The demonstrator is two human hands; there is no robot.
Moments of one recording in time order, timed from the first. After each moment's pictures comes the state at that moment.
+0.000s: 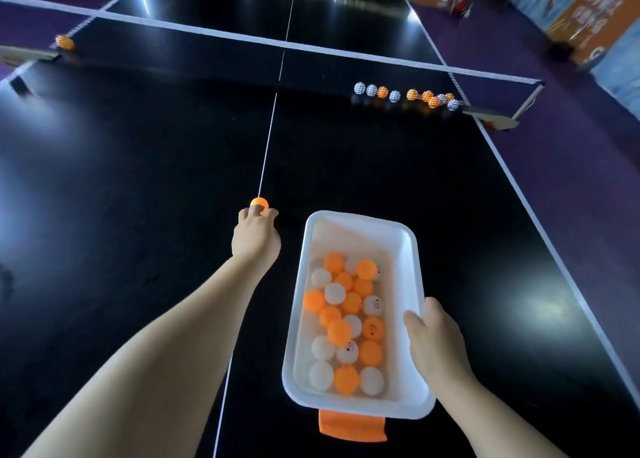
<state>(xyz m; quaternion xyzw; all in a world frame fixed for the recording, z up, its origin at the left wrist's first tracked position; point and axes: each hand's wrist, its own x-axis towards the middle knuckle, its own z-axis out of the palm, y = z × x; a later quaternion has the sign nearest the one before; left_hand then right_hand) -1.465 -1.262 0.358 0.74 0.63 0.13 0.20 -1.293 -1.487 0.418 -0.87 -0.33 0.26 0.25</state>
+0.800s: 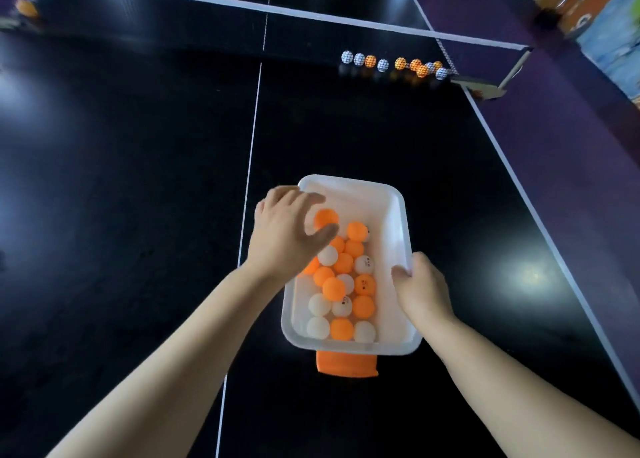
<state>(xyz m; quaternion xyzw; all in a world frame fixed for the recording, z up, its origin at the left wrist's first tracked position) -1.462 -1.359 0.423 0.81 0.45 0.28 0.24 -1.296 -1.480 0.418 -0.89 -0.31 0.24 0.21</state>
